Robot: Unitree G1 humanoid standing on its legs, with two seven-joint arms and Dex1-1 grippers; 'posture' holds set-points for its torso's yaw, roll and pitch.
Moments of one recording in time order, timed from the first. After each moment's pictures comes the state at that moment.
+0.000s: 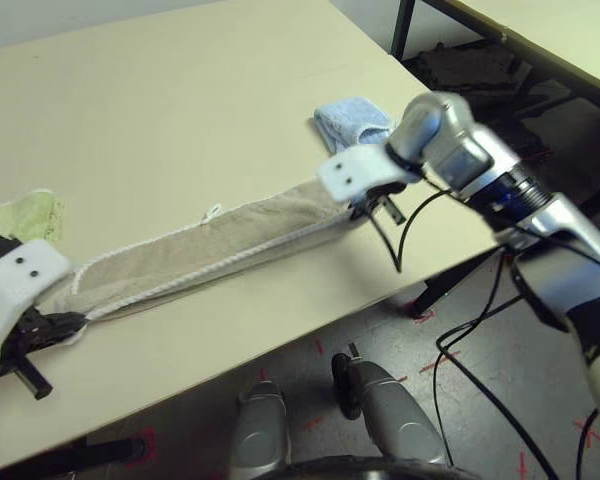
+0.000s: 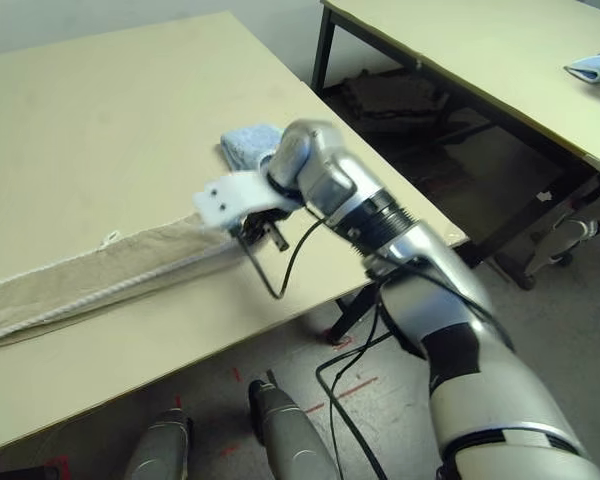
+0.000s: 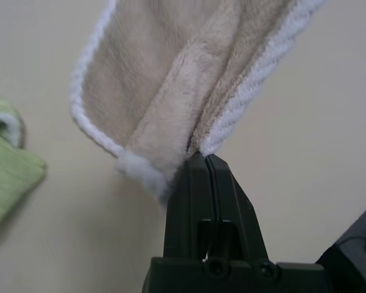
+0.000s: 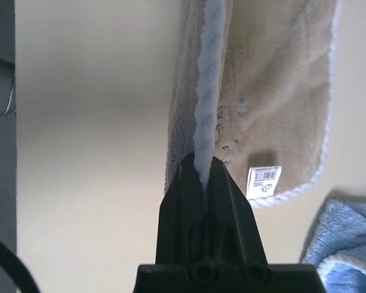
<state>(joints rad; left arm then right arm) 0.64 1.02 0.89 -0.57 -0.16 0.79 -1.14 -1.28 -0.49 0.66 0.58 -0.16 -0.05 1.61</state>
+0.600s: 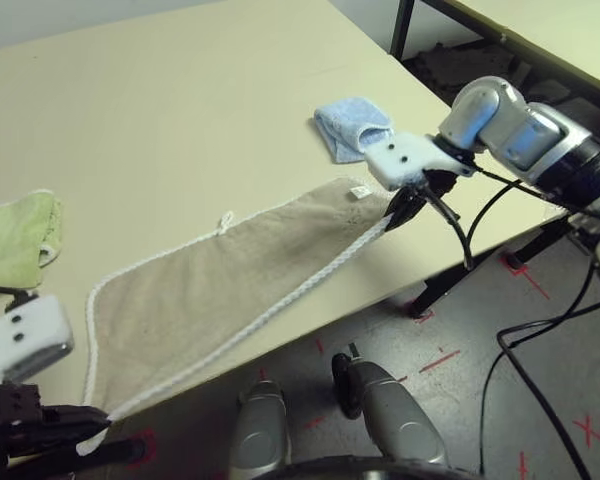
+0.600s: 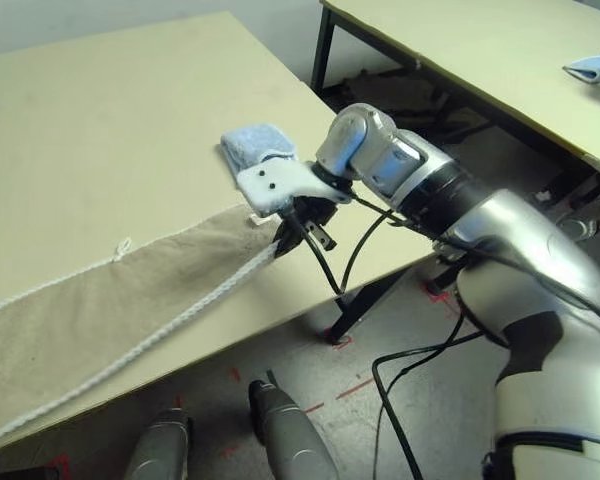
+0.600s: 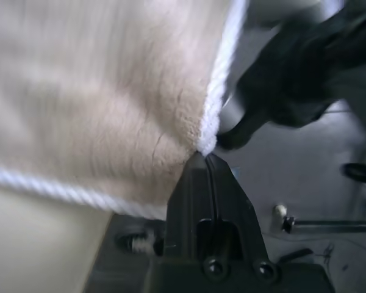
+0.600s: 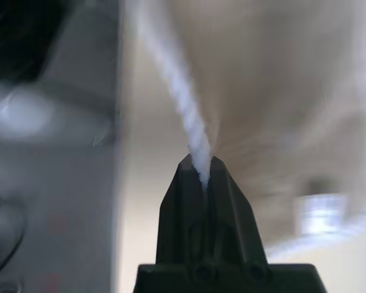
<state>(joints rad) 0.72 1.21 1.09 -0.65 -0.48 1.02 -1.51 -1.49 -0.53 1.02 0.79 0.36 0.03 1.56</state>
